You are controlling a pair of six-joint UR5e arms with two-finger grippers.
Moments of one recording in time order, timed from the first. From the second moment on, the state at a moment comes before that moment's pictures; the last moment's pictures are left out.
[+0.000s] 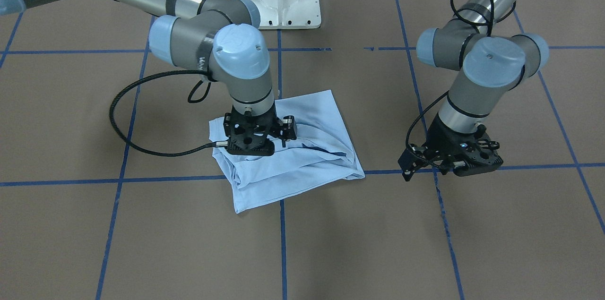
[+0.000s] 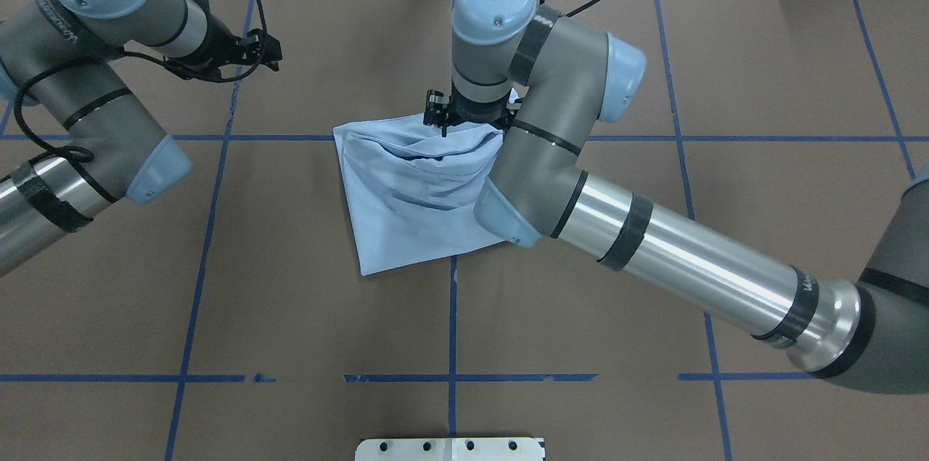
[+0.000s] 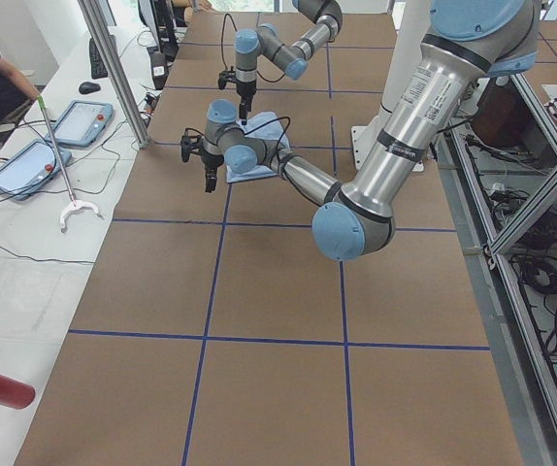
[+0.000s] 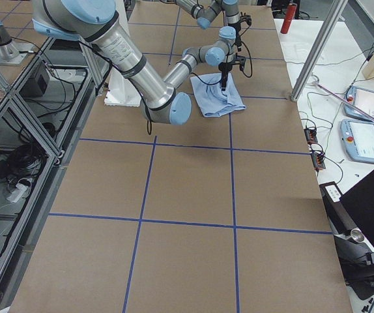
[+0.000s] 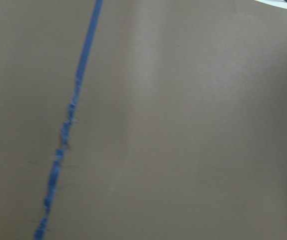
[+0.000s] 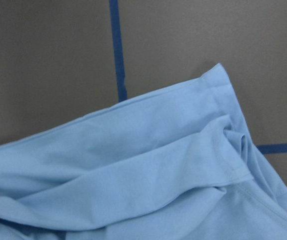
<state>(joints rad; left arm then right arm) -0.92 -2.08 -1.50 -1.98 -1.96 -1.13 0.63 -0.64 1.35 -1.56 1.92 1.15</state>
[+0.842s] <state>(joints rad) -0.97 -2.06 -1.51 -1.98 -2.00 -1.09 0.55 -0.57 1.20 -1.53 1.83 1.04</state>
